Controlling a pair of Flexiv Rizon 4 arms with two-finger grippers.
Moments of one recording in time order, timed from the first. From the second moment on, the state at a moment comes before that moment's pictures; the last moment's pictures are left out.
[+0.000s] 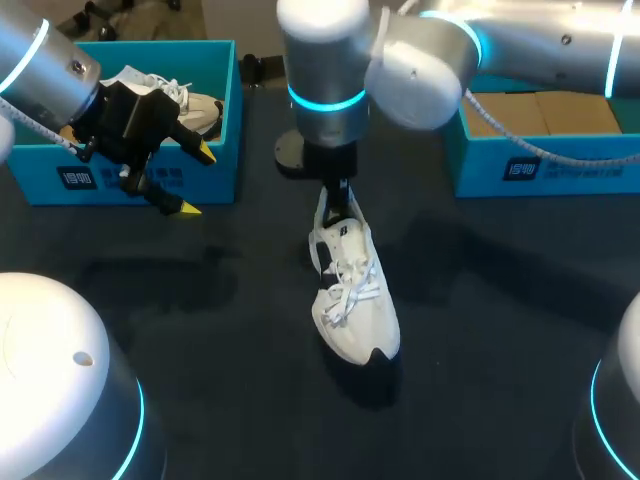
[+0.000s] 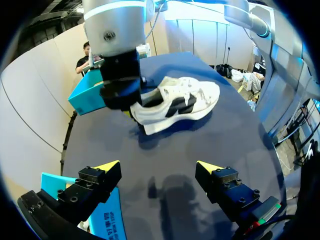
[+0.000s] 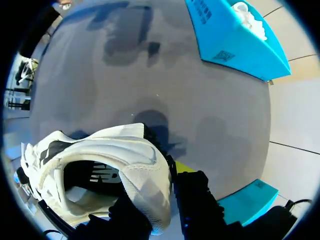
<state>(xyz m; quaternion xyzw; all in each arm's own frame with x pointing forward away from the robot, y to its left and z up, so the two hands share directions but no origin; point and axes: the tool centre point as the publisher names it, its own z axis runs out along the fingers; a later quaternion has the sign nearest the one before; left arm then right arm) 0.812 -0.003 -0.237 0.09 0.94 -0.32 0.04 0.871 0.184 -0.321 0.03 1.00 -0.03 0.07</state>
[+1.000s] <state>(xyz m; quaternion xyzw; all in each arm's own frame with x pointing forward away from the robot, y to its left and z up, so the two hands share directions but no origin) 0.812 -0.003 -0.237 0.09 0.94 -0.32 0.04 0.879 0.141 -0.163 0.03 1.00 -0.02 0.09</state>
